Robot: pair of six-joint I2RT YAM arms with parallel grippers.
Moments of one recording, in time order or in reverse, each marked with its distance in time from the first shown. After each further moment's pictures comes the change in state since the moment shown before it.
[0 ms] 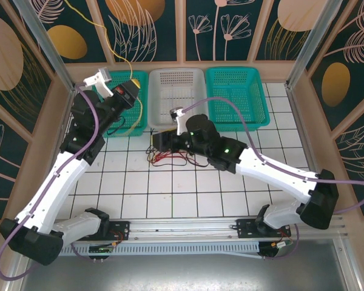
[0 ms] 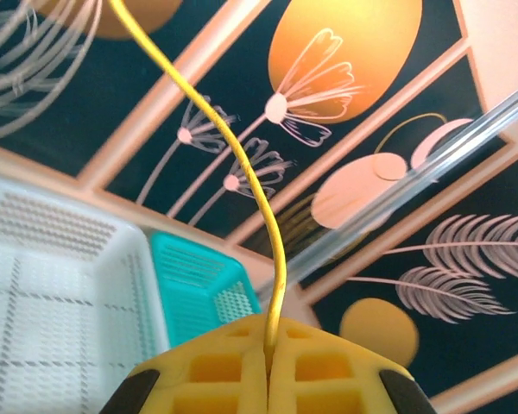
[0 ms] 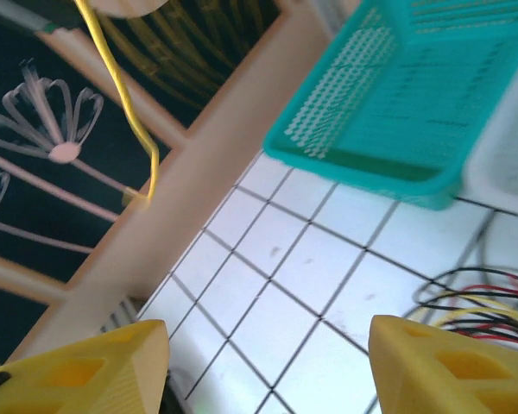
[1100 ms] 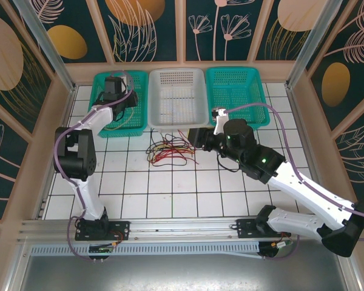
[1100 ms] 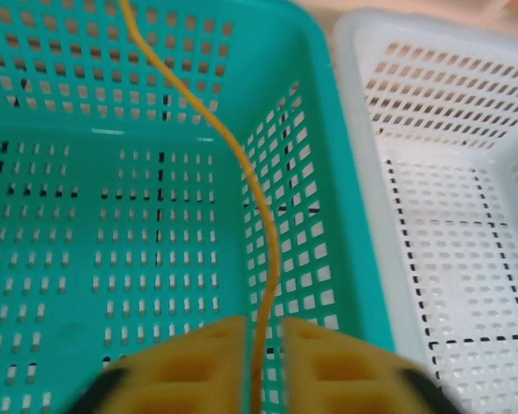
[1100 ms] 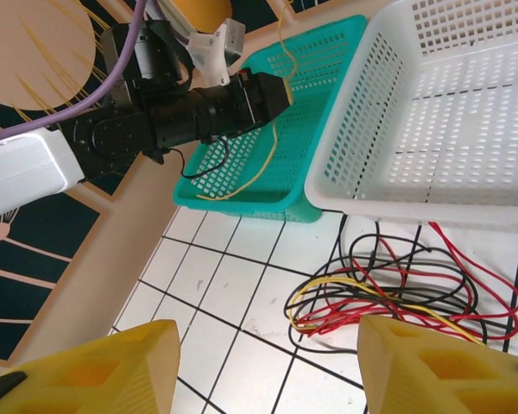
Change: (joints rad) left arm 0.267 0.822 0.234 -0.057 0.013 0.485; right arm -0.134 -0.307 -0.166 -0.144 0.100 0.053
